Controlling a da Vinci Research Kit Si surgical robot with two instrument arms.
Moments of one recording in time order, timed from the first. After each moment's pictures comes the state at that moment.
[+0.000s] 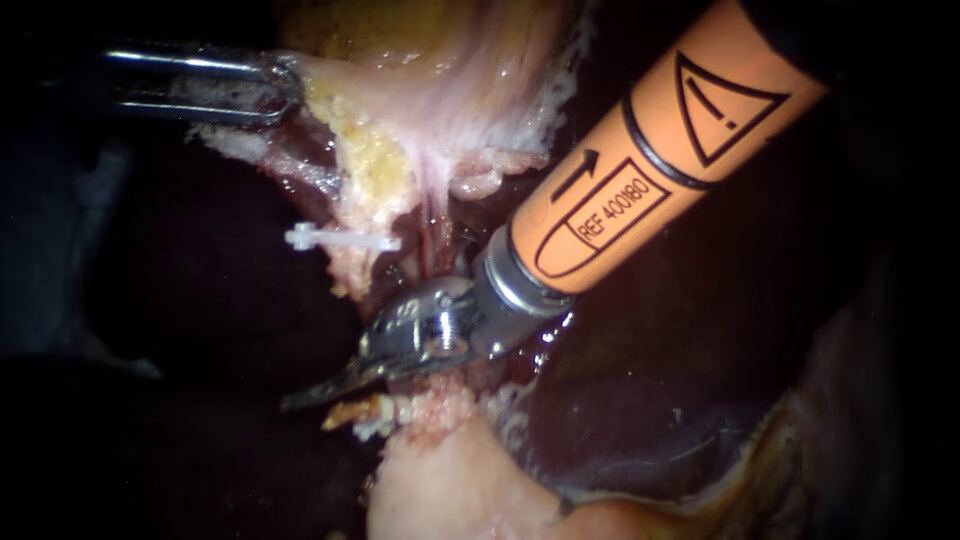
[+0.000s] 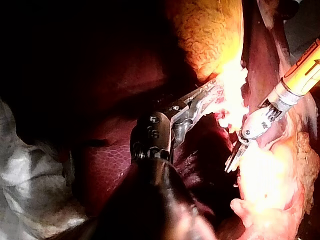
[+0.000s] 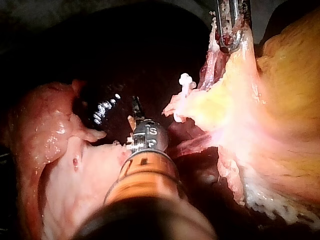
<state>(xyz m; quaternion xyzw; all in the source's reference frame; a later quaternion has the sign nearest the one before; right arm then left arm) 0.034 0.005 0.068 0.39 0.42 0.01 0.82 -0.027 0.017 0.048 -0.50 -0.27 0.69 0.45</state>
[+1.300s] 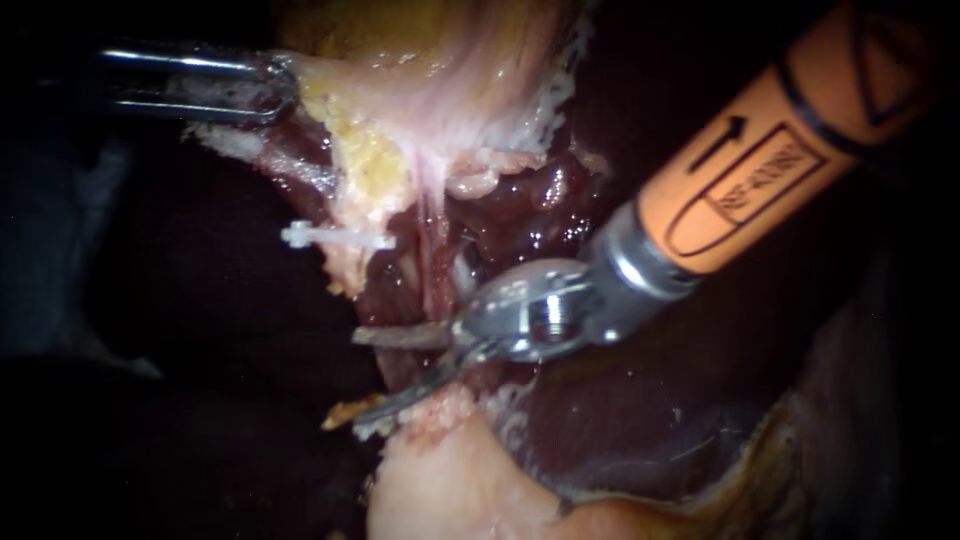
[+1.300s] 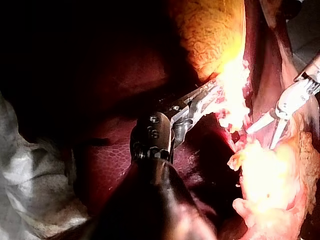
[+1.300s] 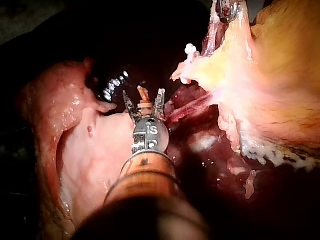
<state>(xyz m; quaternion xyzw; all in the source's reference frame) 0.023 0.008 0.061 0.19 0.50 0.11 0.84 -0.027 0.017 0.048 -0.50 -0.27 0.69 0.45</state>
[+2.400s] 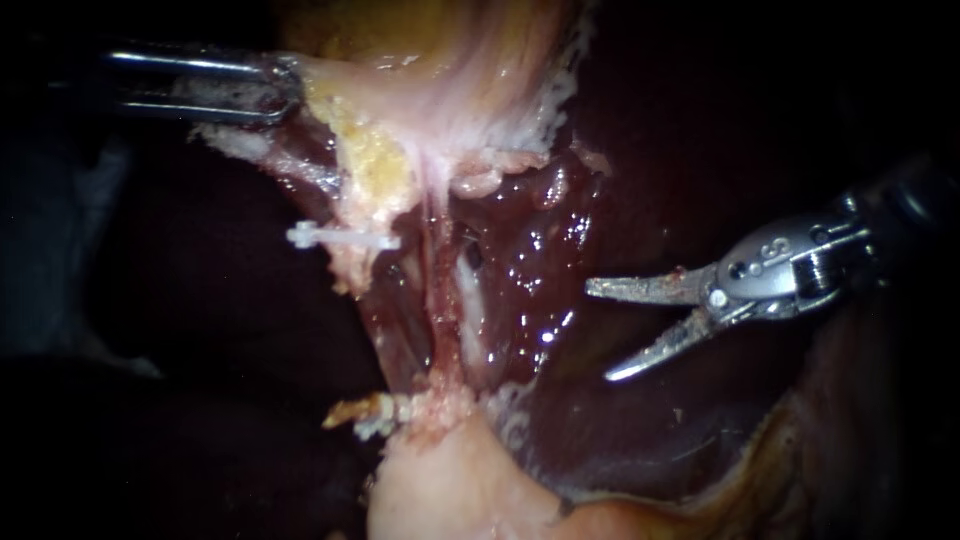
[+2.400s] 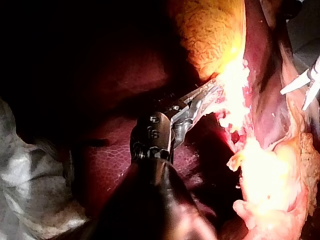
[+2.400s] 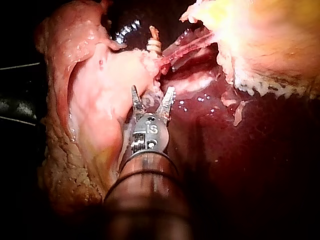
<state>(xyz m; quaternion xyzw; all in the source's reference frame) 0.009 0.011 0.059 0.16 0.49 0.10 0.85 -0.028 0.016 0.050 -0.50 -0.26 0.69 0.45</state>
